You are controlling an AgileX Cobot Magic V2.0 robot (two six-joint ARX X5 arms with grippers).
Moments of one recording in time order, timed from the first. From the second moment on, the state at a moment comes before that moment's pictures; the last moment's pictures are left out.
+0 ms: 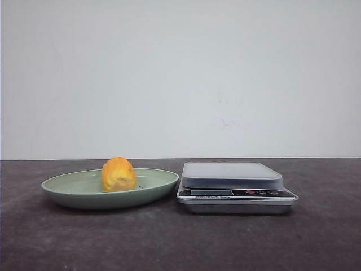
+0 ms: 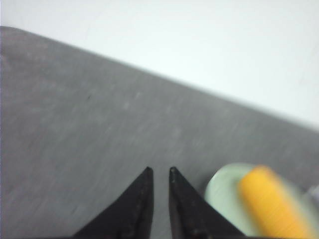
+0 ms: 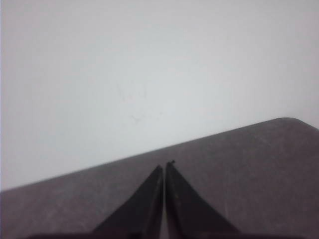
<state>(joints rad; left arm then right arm) -0.04 0.06 0.17 -0.14 -0.04 -0.35 0.00 0.05 0.18 0.04 -0.02 0.35</state>
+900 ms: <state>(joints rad) -0.20 0.86 0.95 -0.45 0.29 -0.30 0.02 0.57 0.89 -0.42 -0.37 0.27</state>
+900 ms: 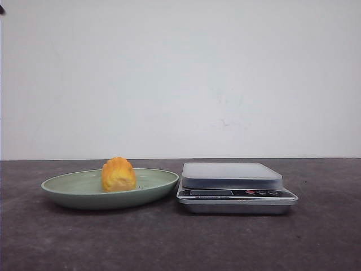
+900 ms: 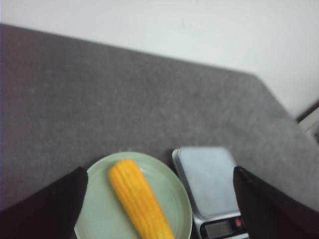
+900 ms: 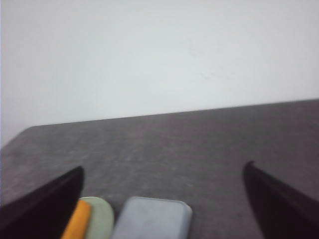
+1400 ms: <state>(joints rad) -0.45 1.37 0.95 -0.25 0.05 -0.27 0.07 0.58 0.95 -0.53 -0.37 0.22</state>
